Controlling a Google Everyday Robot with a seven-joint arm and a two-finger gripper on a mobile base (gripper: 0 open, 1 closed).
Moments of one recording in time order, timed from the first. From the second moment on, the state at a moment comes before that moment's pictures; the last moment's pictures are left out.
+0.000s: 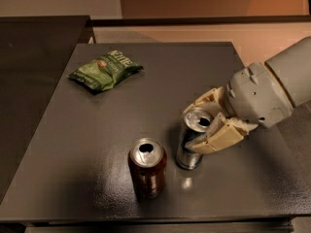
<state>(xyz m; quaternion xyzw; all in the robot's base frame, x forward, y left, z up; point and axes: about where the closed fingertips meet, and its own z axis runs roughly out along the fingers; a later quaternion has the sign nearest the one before) 0.369 -0.073 0.924 -0.67 0.62 0.30 0.29</state>
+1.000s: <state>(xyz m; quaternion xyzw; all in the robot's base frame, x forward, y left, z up) 0.350 -0.064 0.920 -0.67 0.62 0.32 0.25</state>
